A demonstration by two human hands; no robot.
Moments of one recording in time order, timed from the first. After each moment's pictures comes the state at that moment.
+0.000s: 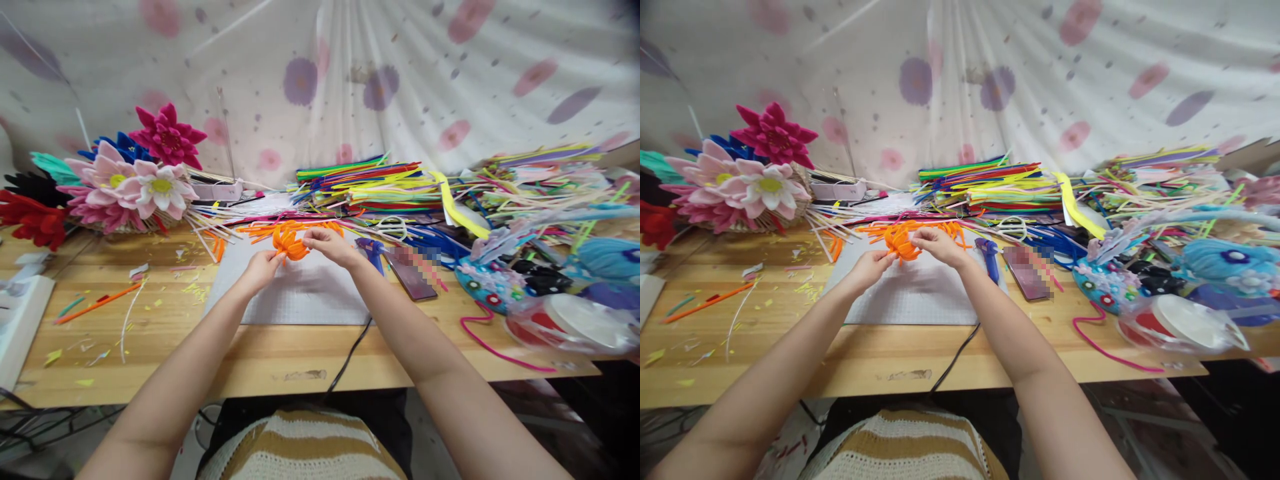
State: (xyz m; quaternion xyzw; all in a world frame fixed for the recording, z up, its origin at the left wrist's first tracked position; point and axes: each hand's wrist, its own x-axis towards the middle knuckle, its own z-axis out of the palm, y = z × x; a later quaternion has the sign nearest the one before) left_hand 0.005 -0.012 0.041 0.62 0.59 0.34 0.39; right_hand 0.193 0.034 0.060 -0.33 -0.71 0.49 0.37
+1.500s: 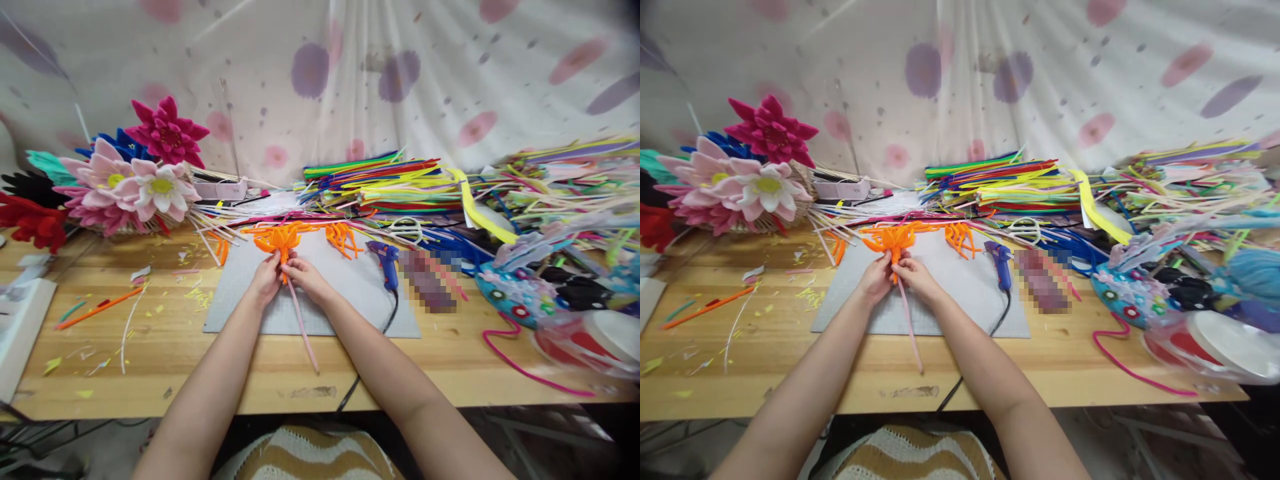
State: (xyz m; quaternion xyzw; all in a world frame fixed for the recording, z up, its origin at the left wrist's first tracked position) left_hand 0.016 -0.001 0.006 0.24 0.39 0.56 0.69; right_hand 0.122 0.001 -0.002 -0.39 -0.48 0.69 0.37
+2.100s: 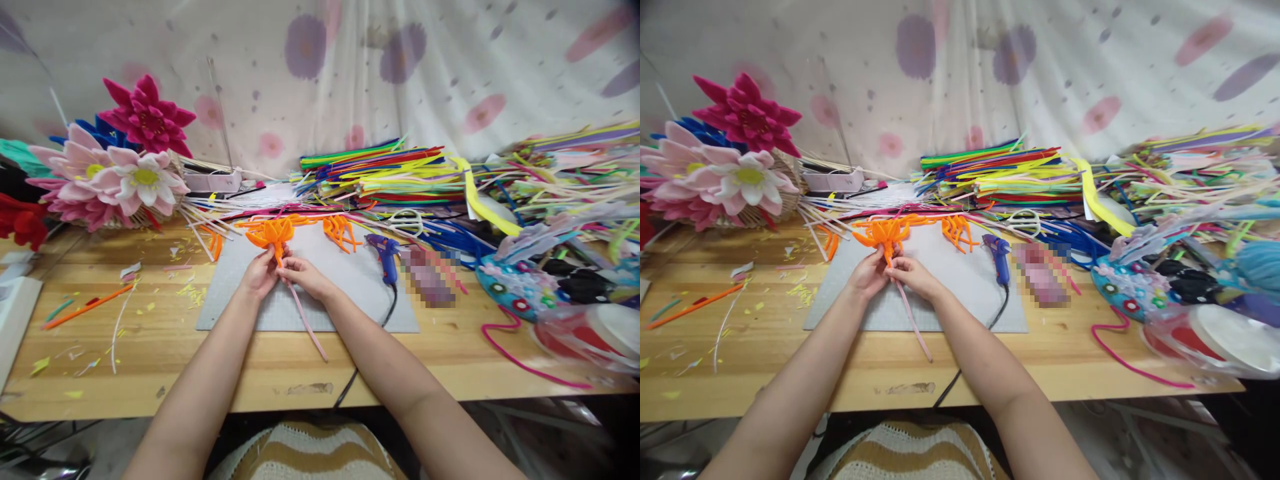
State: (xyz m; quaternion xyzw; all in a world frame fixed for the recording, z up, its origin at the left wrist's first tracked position) left_hand 0.014 0.001 0.009 0.16 0.36 0.57 0.72; right_hand 0.132 -0.001 0.000 -0.31 -0.56 0.69 0.35
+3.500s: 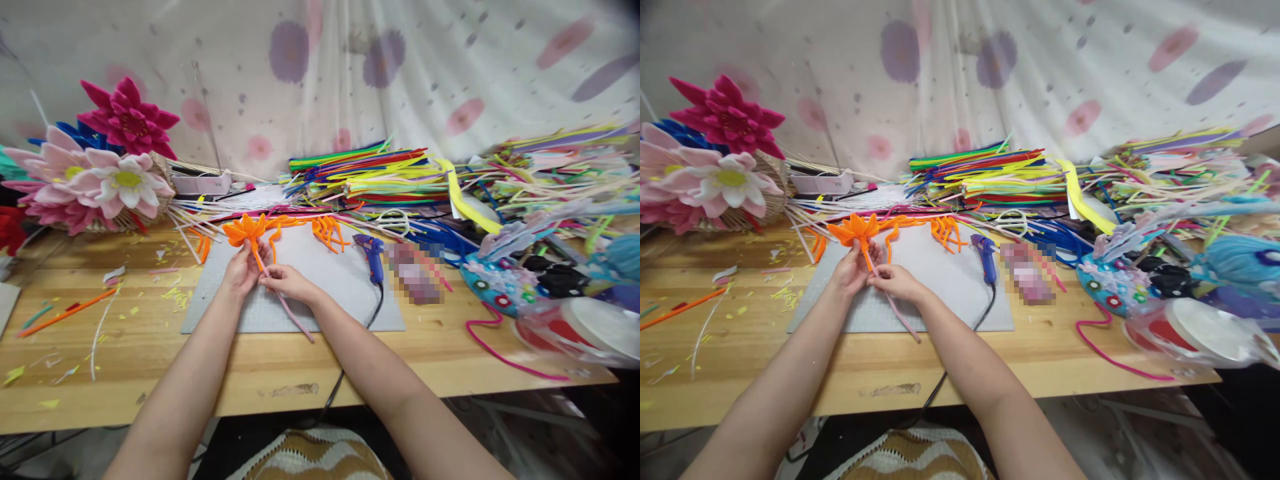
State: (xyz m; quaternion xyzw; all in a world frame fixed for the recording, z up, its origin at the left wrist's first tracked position) left_hand 0.004 0.010 0.009 0.14 0.32 0.63 0.70; right_hand 0.128 -0.001 -0.013 -0.30 -0.62 0.66 0.30
